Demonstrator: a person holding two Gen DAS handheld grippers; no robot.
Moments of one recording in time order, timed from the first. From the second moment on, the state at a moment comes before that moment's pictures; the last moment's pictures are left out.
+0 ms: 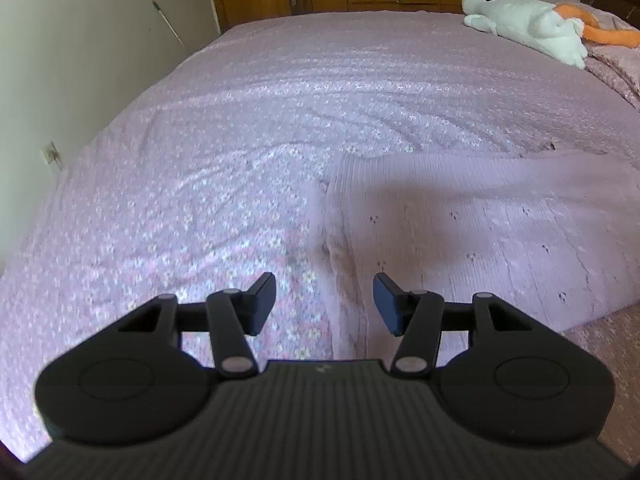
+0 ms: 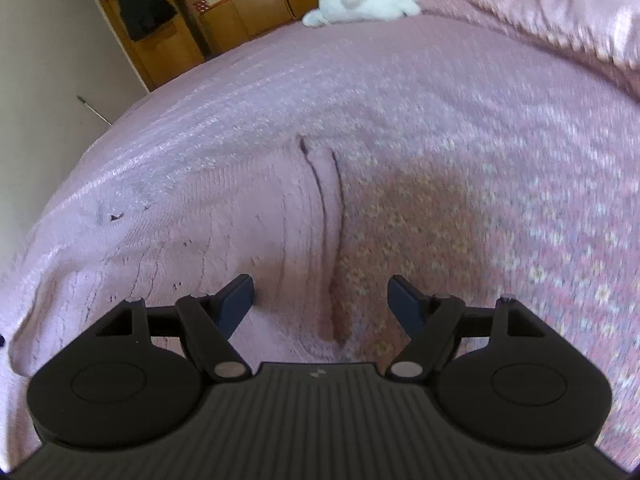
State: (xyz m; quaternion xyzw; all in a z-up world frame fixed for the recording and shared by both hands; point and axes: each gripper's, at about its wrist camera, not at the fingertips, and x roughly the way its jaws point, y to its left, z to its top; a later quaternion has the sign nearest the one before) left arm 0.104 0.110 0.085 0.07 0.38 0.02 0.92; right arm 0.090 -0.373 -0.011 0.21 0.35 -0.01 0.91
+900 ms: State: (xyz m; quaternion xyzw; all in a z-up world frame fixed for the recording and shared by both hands) left arm 0.090 0.114 0.051 0.03 0.42 0.03 0.90; right arm 0.094 -0.366 -0.019 0.22 0.37 0.01 0.90
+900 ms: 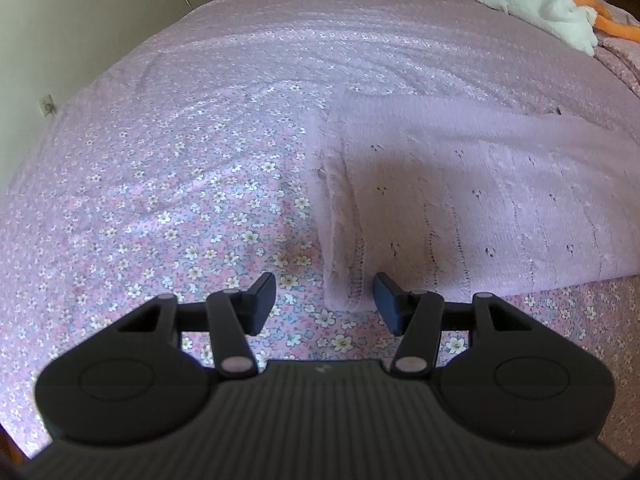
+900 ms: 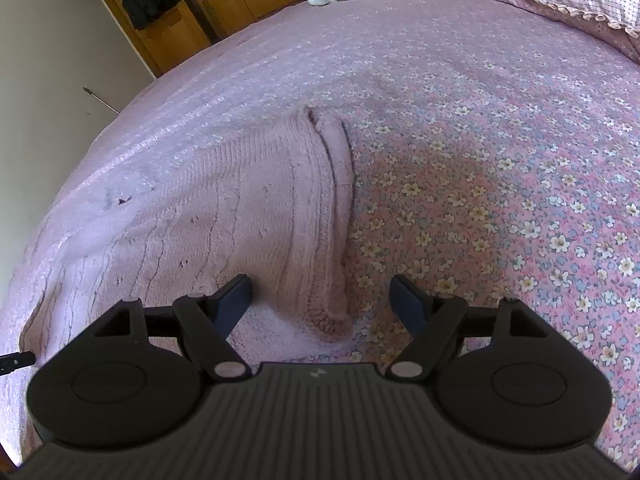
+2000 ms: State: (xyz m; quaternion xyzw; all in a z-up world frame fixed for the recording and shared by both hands) left arm 0.091 0.101 0.042 0.05 0.43 0.03 0.90; right arm 0.122 -0.360 -0.011 0.35 0.28 0.06 0.89
